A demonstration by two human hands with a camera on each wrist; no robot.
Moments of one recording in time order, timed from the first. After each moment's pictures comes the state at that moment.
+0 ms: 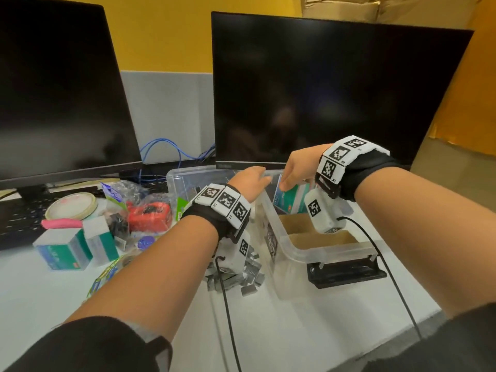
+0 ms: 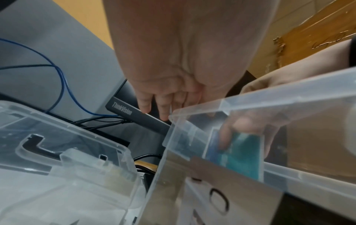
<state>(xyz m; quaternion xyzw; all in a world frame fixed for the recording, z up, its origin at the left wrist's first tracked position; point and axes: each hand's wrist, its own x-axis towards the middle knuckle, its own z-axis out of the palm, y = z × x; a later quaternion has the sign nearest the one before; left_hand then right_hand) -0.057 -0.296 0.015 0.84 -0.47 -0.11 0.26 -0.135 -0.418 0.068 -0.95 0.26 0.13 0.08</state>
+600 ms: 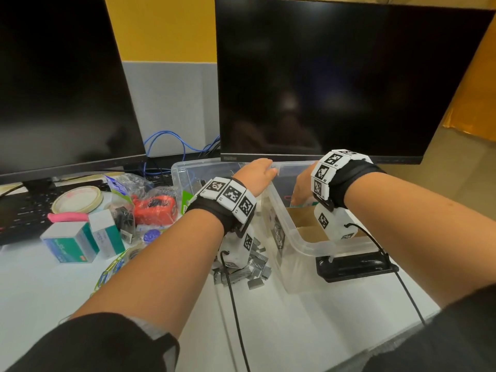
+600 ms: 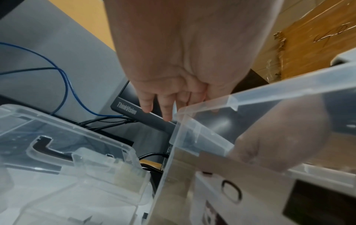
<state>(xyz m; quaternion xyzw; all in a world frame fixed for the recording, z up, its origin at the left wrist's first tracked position) -0.060 -0.293 0.015 0.84 -0.47 -0.11 0.24 -0.124 -0.409 0.016 -0.89 0.26 0.30 -0.20</state>
